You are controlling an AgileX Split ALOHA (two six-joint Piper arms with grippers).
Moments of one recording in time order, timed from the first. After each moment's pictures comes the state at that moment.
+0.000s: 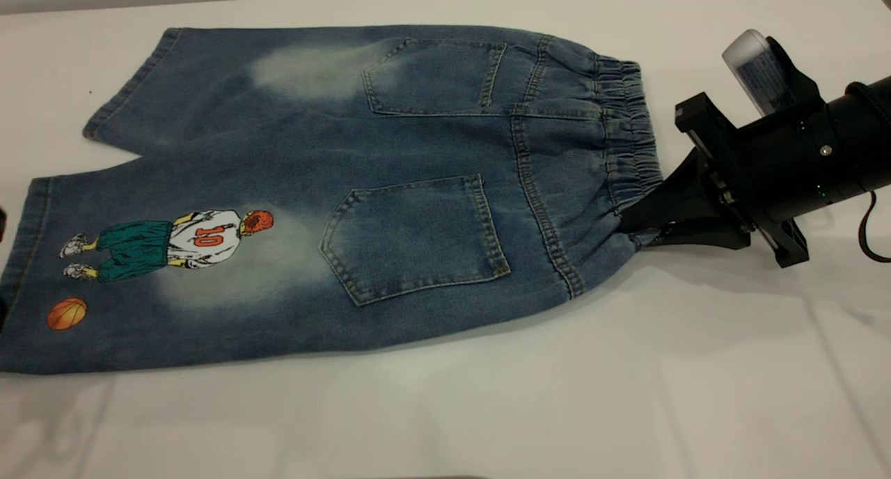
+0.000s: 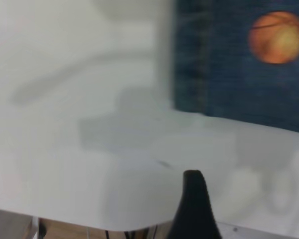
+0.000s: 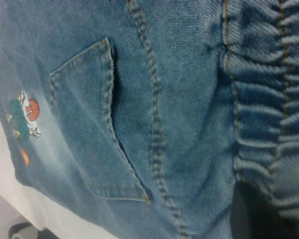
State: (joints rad) left arm 0.03 1.58 -0.50 0.10 0.35 -0.33; right arm 0.02 2.25 -0.79 1.77 0.82 -1.31
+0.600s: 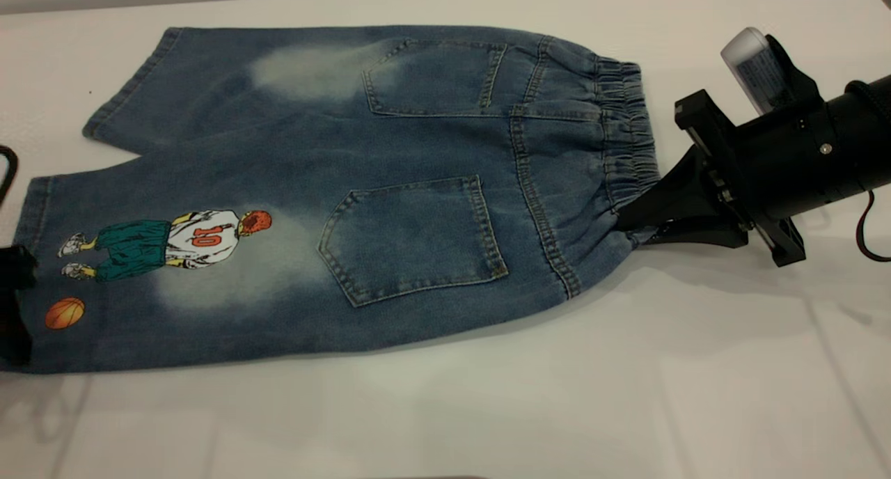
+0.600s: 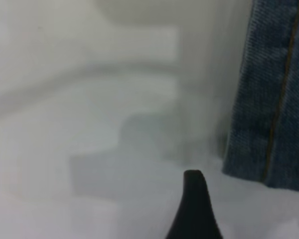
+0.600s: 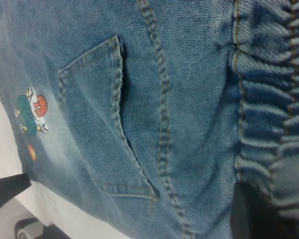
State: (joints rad) left arm 0.09 1.83 -0.50 0.19 0.10 -0.40; right arm 0.02 2.25 -0.79 1.77 0.84 -1.31
